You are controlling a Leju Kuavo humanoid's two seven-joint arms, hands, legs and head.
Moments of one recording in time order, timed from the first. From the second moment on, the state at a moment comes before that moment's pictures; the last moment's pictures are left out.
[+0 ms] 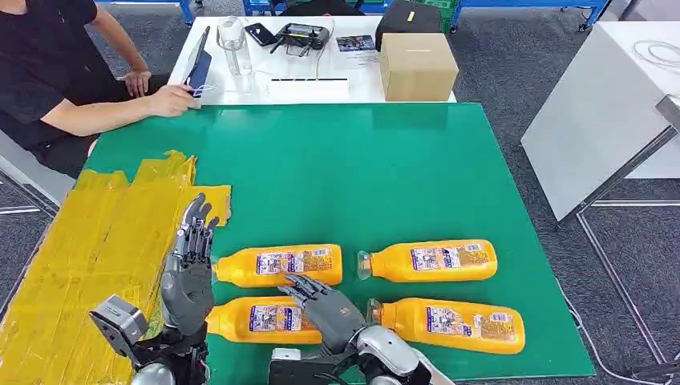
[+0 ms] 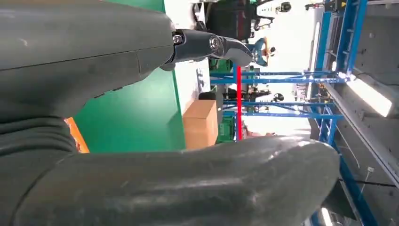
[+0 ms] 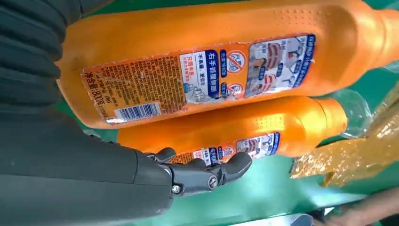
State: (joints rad) left arm 0.14 -0.15 -0.29 -1.80 -0.01 0.07 -0.47; right arm -0.16 -0.06 0.89 -1.39 0.78 0.00 0.10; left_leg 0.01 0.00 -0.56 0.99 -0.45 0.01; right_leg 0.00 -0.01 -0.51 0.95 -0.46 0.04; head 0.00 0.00
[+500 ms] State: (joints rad) left arm 0.14 -0.15 -0.28 -1.79 0.00 0.04 -0.47; right arm -0.24 -0.06 0.99 -1.31 0.87 0.09 0.19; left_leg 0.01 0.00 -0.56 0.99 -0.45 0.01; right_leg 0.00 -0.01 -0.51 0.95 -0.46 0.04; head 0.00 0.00
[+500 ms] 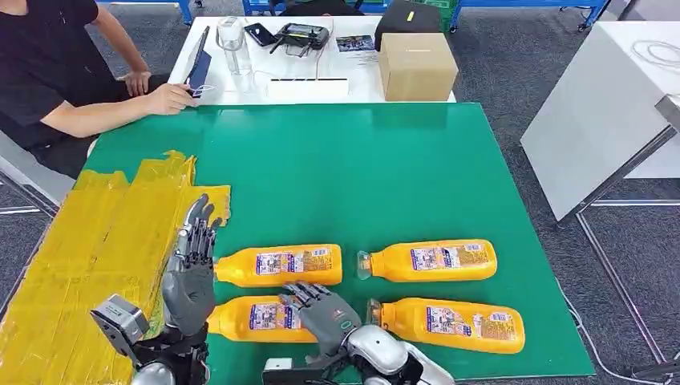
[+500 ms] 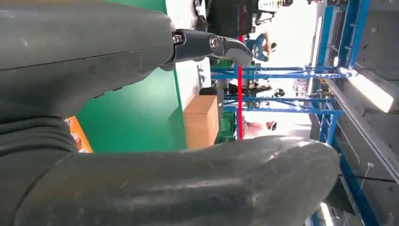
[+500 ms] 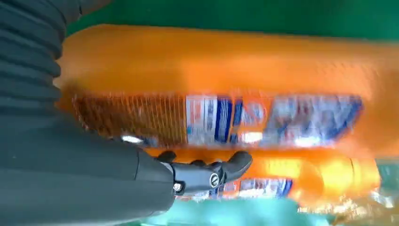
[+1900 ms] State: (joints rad) left arm 0.10 -0.23 -0.27 -1.84 0.22 0.20 -0.47; right arm -0.49 0.03 1.22 -0.93 0.75 0.20 0.15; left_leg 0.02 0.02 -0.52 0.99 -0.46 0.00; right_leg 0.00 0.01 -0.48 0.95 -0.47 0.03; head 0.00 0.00
